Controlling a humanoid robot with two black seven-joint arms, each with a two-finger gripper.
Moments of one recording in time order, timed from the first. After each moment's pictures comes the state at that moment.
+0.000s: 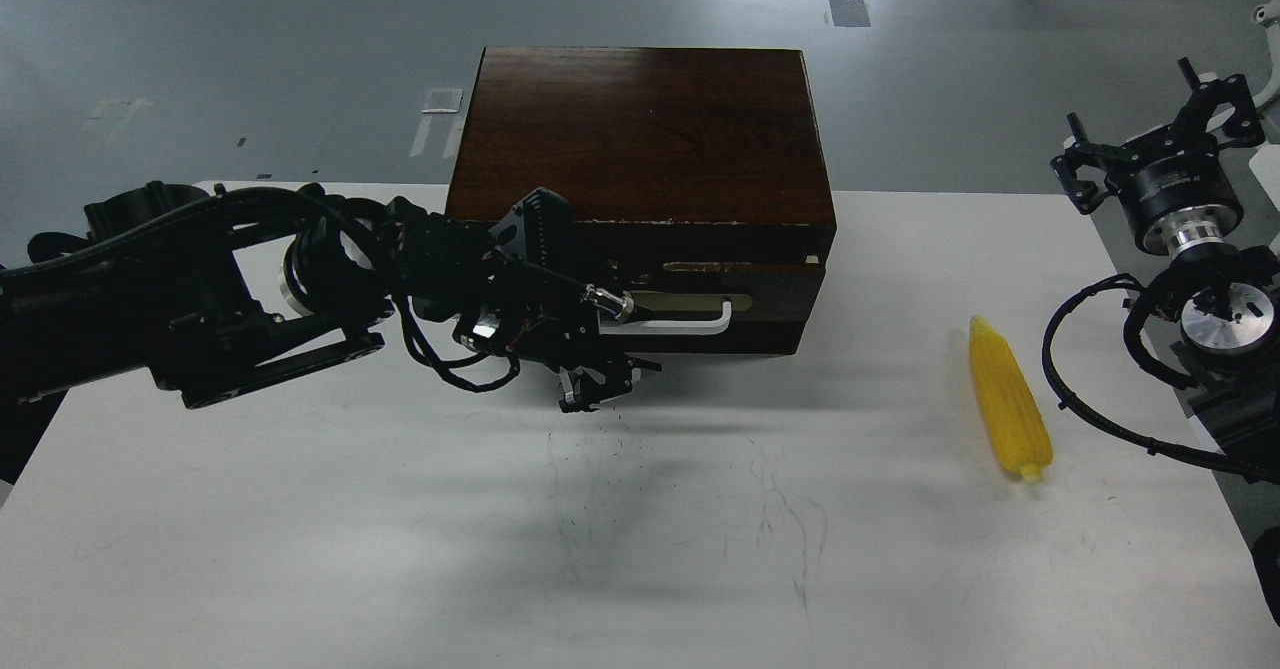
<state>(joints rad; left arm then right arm) -1.23 0.44 -0.04 -1.32 2.18 -0.23 -0.49 0.81 -0.41 0.69 0.39 0.41 0.49 0.26</state>
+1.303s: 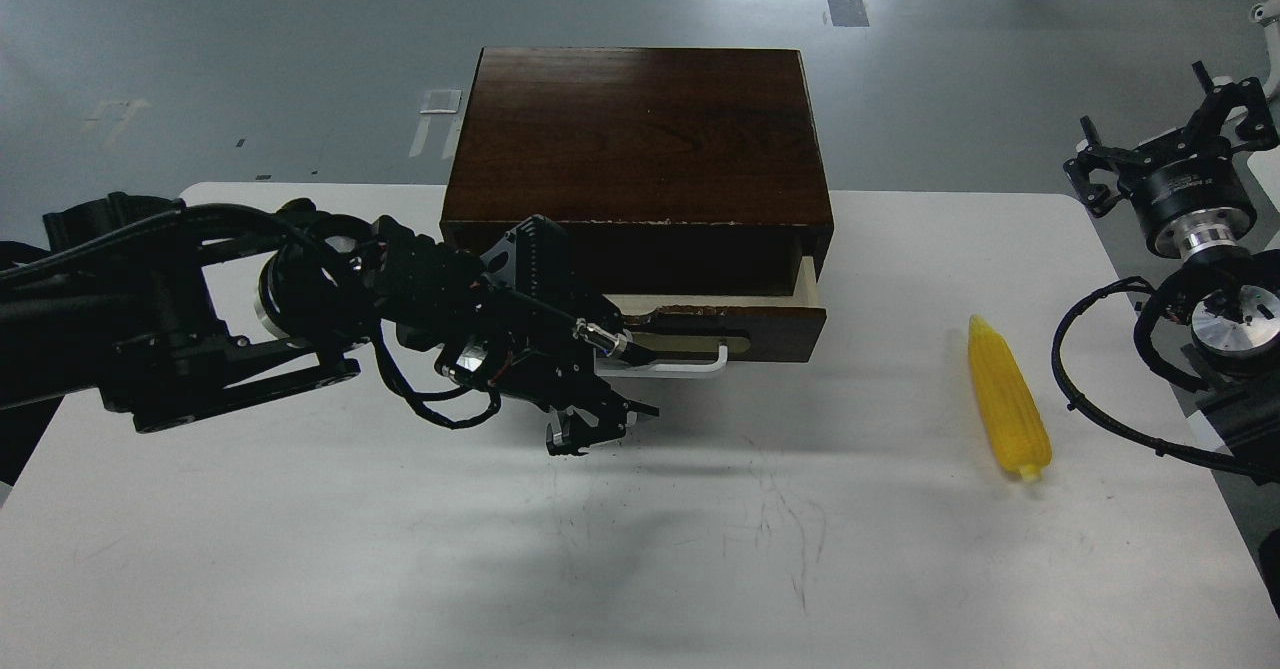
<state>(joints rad) -1.23 0.51 -0.04 -1.50 2.18 -0.32 -0.49 0.81 -0.41 0.69 0.37 0.40 0.49 0.26</state>
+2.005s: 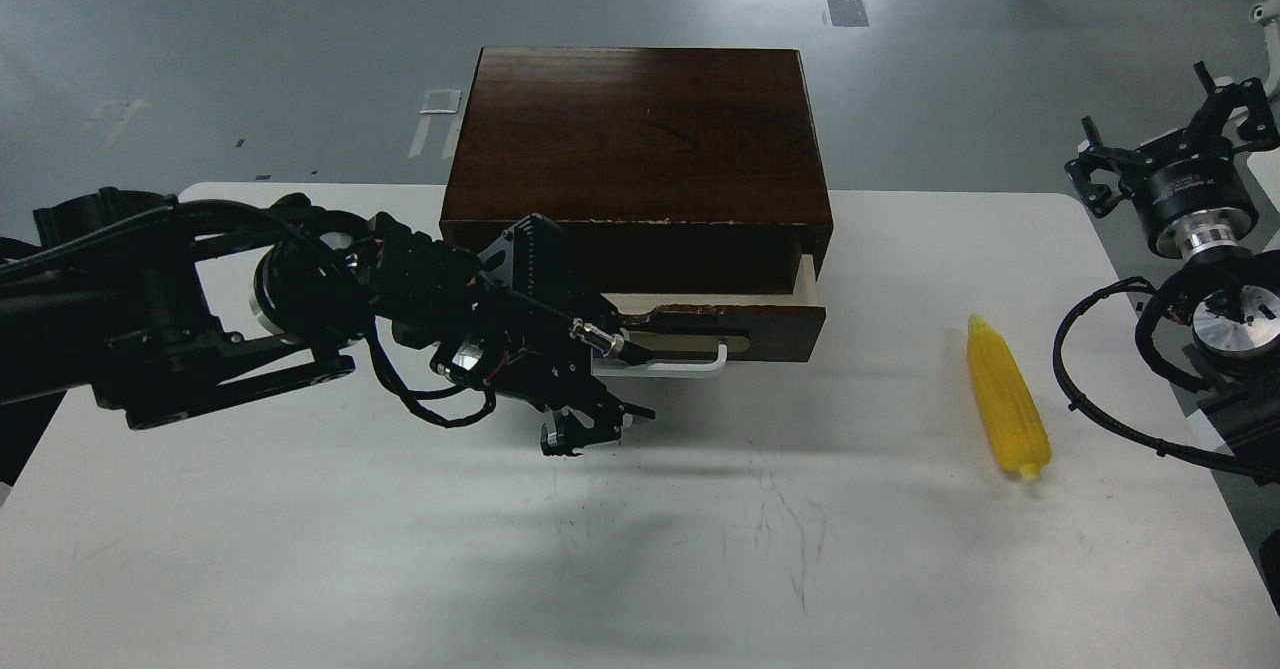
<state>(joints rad) -1.23 0.52 -0.04 -1.51 2.18 -0.33 -0.49 0.81 -0.42 0.69 0.37 0.40 0.49 0.26</state>
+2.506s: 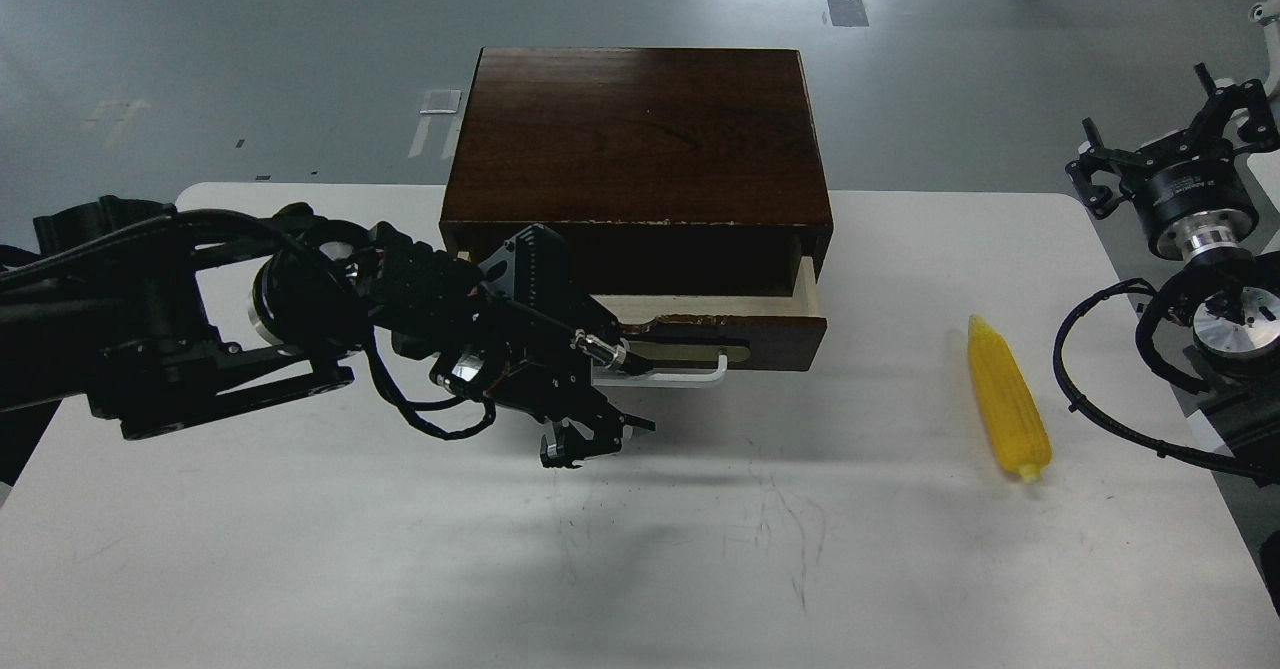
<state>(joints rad) -1.23 0.54 -0.04 -1.55 2.18 -0.34 -0.49 0.81 -0.41 0.69 0.37 0.41 0.49 0.26</state>
